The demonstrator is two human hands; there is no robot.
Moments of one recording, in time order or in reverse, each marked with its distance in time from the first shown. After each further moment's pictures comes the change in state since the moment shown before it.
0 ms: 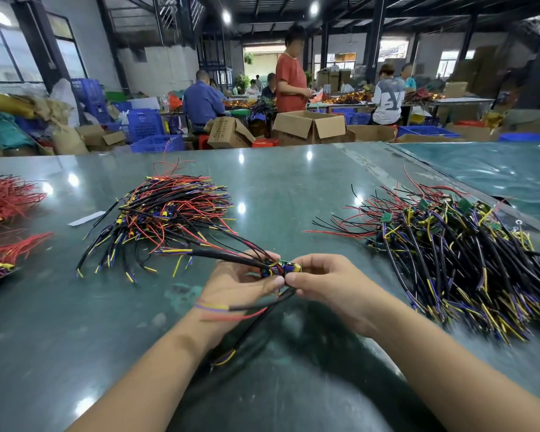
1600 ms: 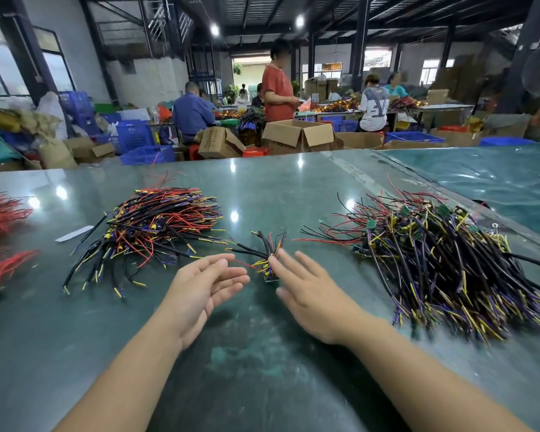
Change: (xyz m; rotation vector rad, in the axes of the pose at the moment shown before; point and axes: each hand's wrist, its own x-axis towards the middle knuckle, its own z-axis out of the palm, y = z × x) left_hand 0.007 0.004 -0.023 -0.371 0.175 -0.145; right_hand 0.020 0.032 -0.014 -1.319 0.012 -0.483
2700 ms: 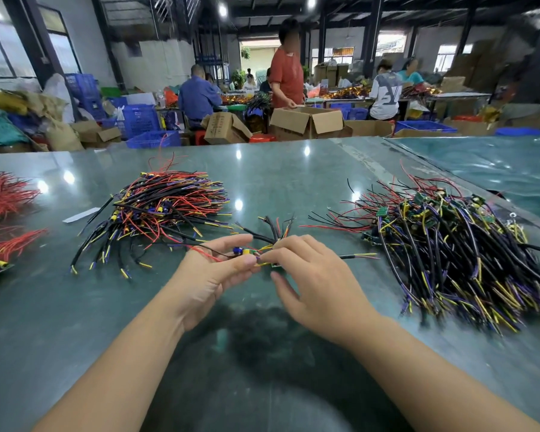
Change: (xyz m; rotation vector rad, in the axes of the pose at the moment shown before) left_hand -0.007 0.000 -0.001 0.017 -0.162 0.056; right_hand -0.011 -0.043 -0.029 0.038 0.374 -0.207
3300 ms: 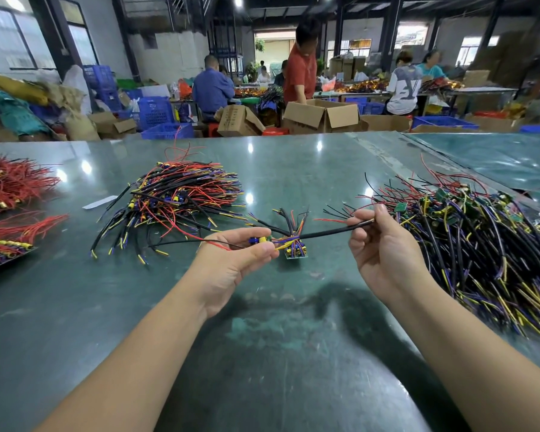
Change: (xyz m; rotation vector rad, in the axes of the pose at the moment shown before) left_hand -0.001 0.002 0.007 -0.057 0.056 0.036; right_hand 0.016 0.047 -0.014 1.646 0.637 1.017
